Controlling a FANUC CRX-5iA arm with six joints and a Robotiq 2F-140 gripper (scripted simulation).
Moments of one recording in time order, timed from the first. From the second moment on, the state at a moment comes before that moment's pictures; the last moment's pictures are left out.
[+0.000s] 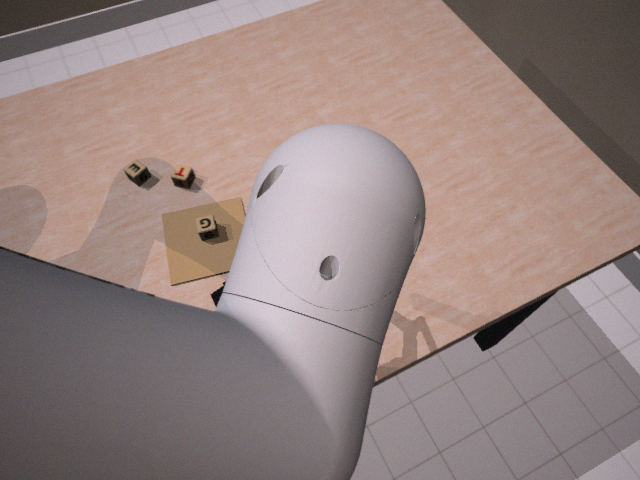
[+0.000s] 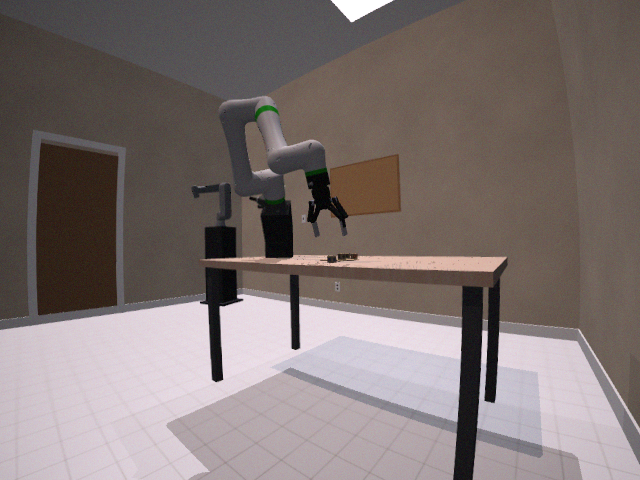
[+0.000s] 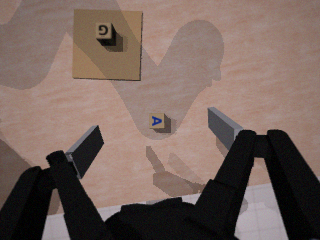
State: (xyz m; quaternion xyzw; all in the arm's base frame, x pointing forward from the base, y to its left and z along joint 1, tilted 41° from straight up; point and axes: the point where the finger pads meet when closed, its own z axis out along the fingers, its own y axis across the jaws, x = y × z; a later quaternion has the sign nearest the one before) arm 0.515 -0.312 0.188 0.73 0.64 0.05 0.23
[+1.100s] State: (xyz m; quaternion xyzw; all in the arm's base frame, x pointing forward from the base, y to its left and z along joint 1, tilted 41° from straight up) arm 0.512 -0.262 0.153 0.65 0.73 0.00 0.21
